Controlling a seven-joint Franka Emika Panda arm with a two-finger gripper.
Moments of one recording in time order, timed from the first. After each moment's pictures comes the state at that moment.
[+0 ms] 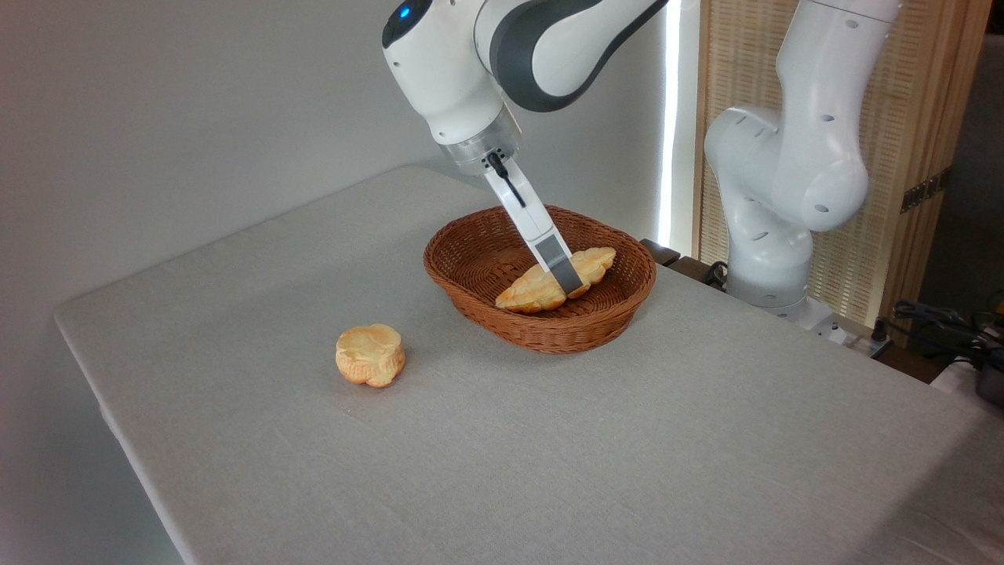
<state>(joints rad) -0.36 -0.37 -0.01 -2.38 -0.07 1.62 0.84</state>
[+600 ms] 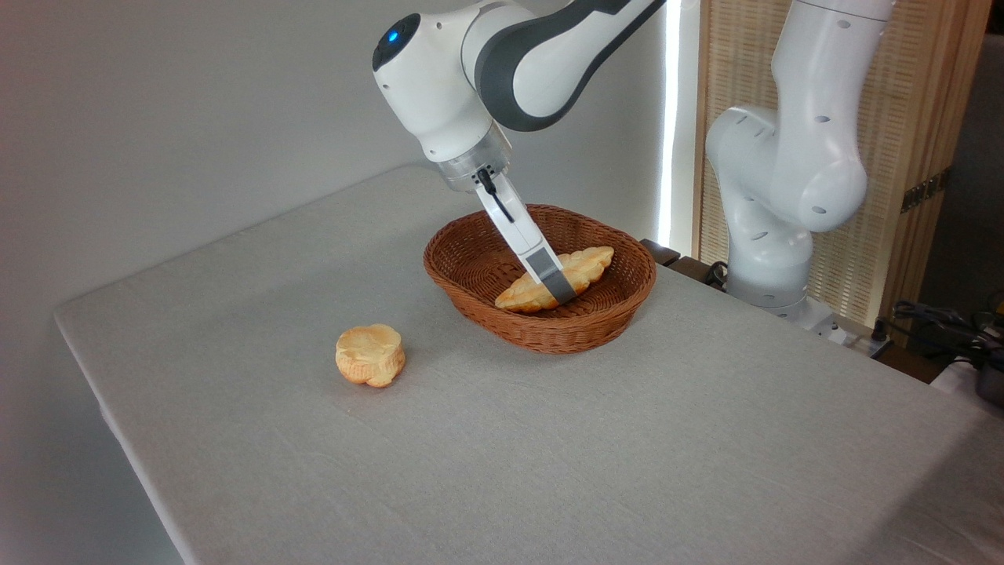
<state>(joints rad) -0.39 -0.32 -0.02 -2.38 -0.07 1.66 0.84</state>
